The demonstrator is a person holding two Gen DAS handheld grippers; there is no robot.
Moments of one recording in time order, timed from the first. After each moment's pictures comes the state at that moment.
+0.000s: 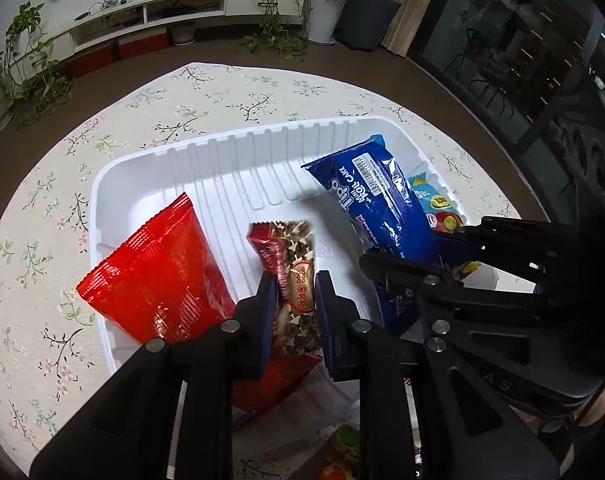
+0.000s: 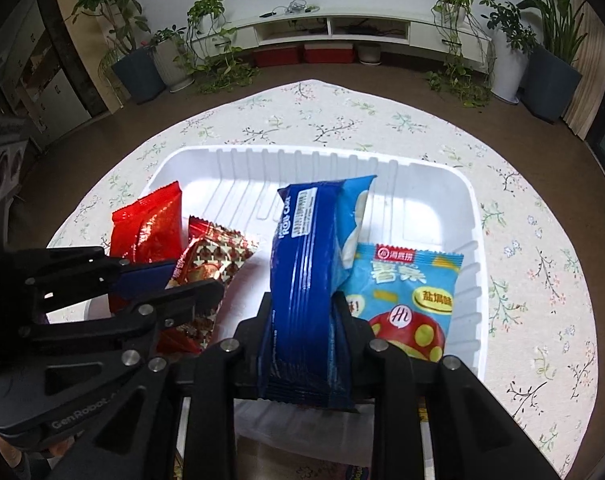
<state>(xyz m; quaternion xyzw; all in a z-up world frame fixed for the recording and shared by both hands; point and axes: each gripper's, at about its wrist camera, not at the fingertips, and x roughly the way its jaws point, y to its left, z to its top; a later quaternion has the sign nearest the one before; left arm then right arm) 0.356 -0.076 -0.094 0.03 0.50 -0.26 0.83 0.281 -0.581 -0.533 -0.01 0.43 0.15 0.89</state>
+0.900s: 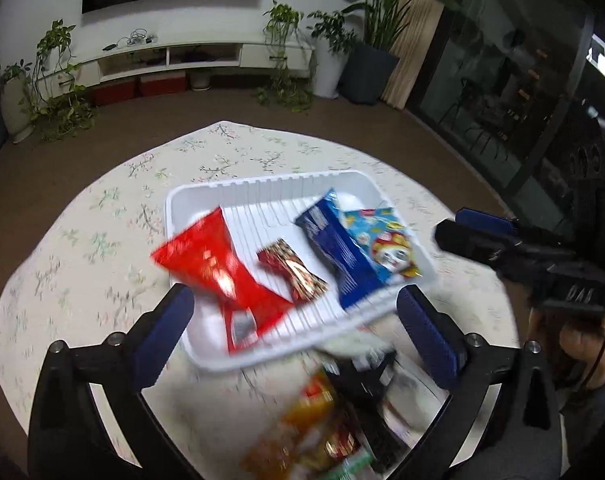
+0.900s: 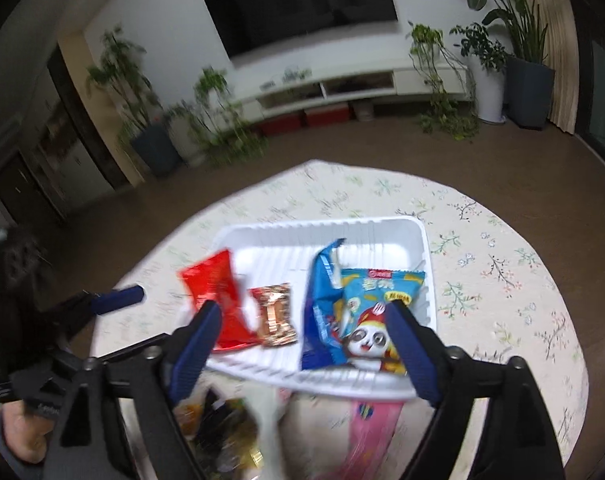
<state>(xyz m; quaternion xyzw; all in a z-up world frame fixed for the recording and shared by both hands) 0.269 -0.012 -0.016 -0.02 0.42 -0.25 0.87 0.191 -0.624 -0.459 0.10 0.32 0.18 0.93</state>
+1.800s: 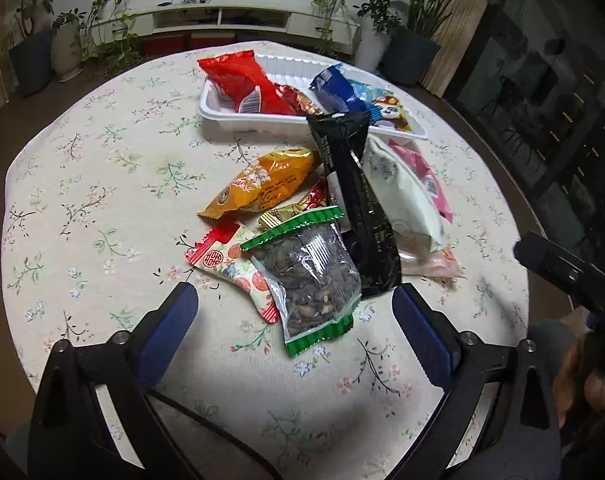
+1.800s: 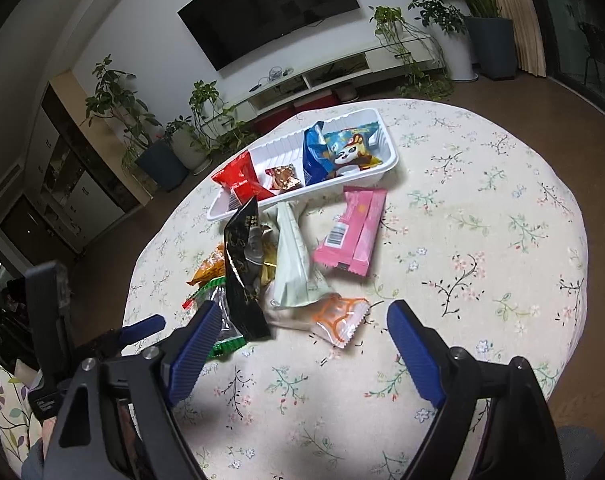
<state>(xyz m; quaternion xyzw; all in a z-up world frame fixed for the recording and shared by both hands) 0.094 -0.003 -0.092 -0.04 0.47 -0.16 0.87 0.013 -0.645 -0.546 0.18 0.33 0.16 0.91</state>
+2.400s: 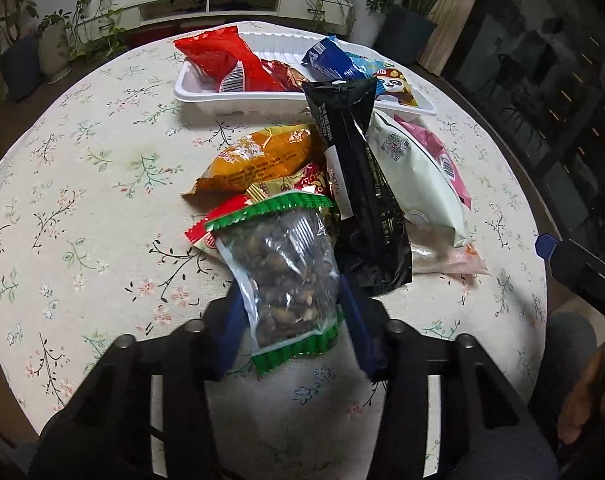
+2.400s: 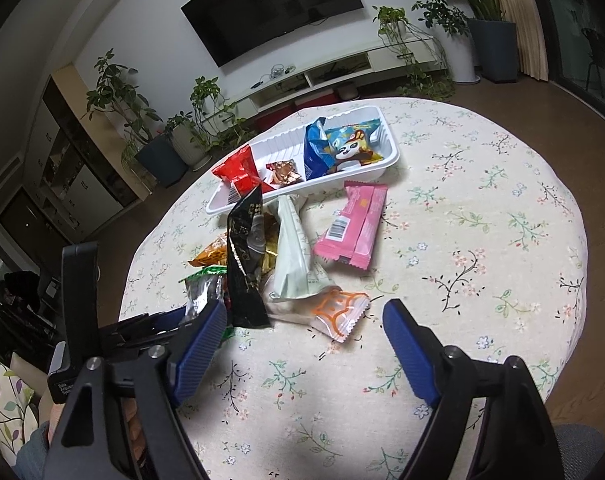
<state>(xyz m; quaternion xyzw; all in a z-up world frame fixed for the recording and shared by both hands) 0.121 -0.018 -0.115 -0.01 0.49 -0.18 0.85 0.011 -0.640 -0.547 0.16 0.33 0.16 0.91</state>
